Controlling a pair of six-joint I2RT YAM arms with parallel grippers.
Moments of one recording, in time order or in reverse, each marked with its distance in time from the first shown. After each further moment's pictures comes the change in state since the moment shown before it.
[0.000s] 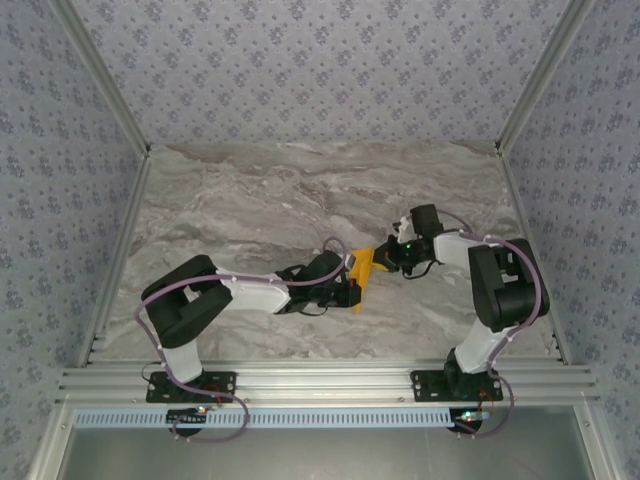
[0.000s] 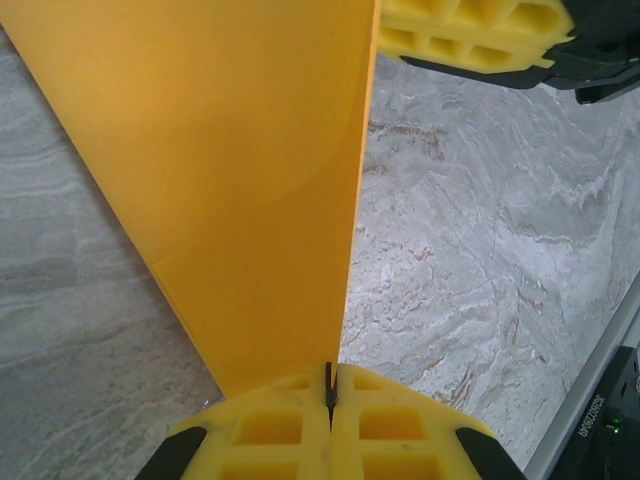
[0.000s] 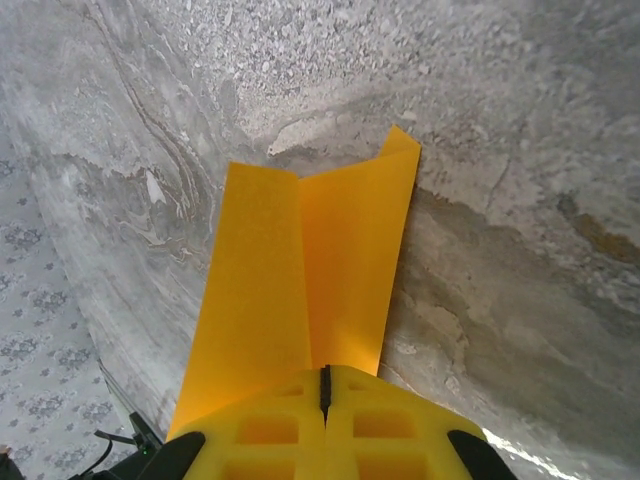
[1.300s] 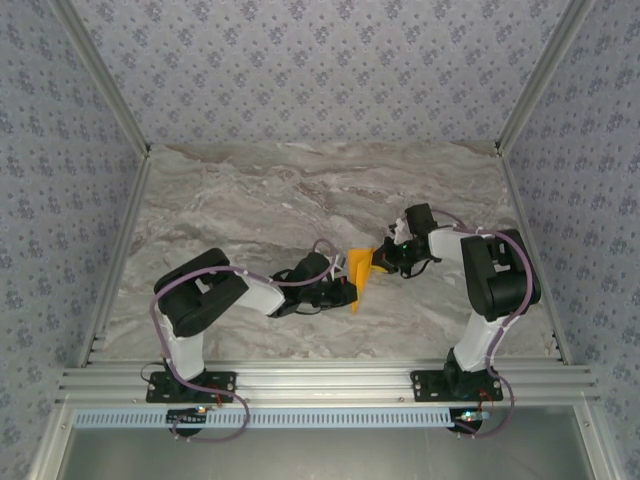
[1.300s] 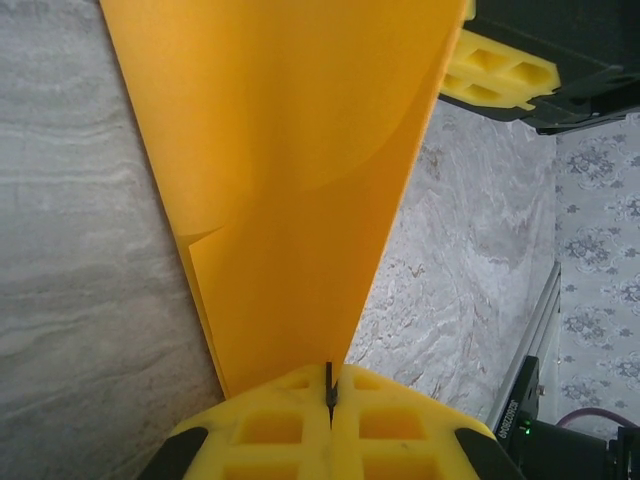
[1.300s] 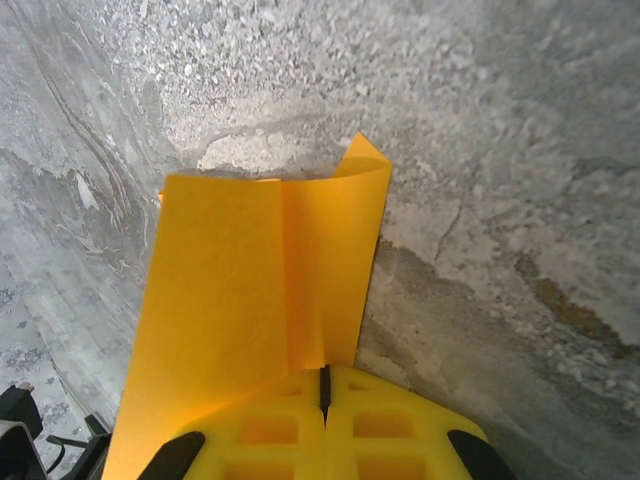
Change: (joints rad) left arm 0.079 0.094 -0.126 0.351 0.165 -0.179; right arm 0.009 0.078 0.051 -0.055 0.045 -0.074
